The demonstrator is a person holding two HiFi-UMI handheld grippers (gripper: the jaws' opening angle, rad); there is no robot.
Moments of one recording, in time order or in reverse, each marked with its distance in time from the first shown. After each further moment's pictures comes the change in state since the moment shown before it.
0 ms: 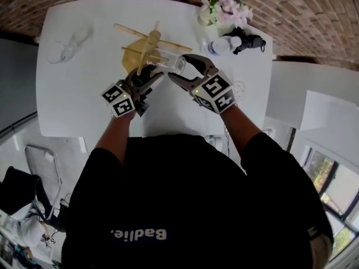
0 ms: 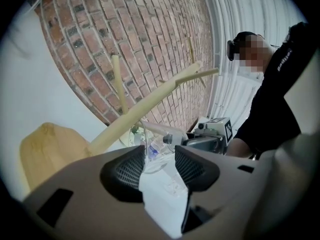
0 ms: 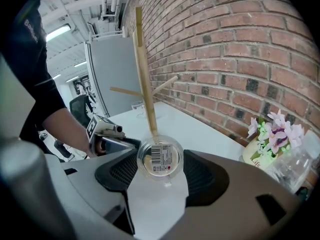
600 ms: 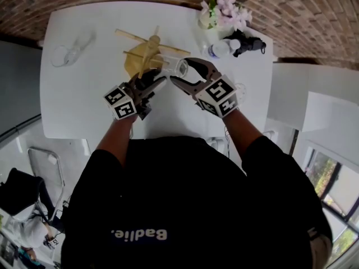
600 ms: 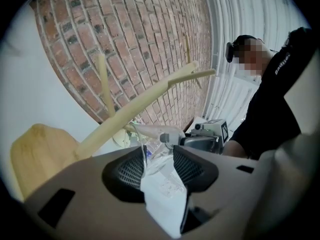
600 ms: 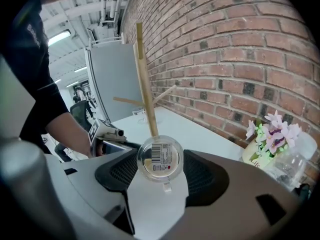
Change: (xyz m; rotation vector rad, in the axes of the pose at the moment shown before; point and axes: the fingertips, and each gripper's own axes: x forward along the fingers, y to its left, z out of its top) left arm 0.005 -0.015 0.006 -0.009 0.022 -0.053; right arm -0.008 0.001 0.013 0.035 -0.092 0.002
